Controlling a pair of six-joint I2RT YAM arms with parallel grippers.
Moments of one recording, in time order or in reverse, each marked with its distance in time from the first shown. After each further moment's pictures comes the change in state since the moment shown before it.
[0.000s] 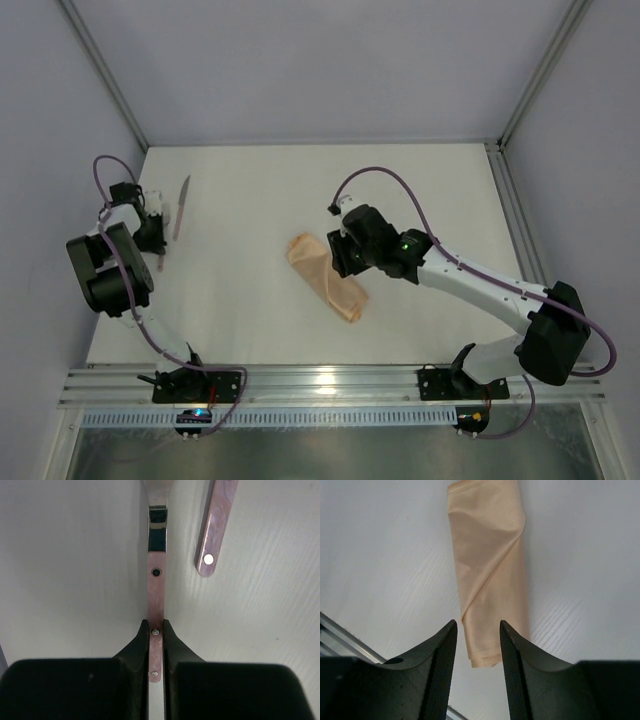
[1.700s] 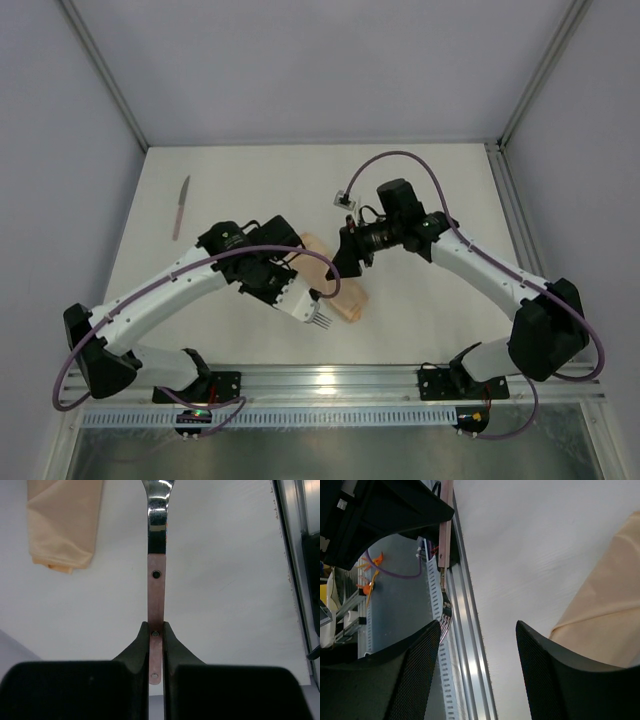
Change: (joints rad) left arm -1.306 -0.599 0.068 -0.813 -0.017 0.912; right arm -0.297 0.027 0.008 0.108 -1.028 -0.247
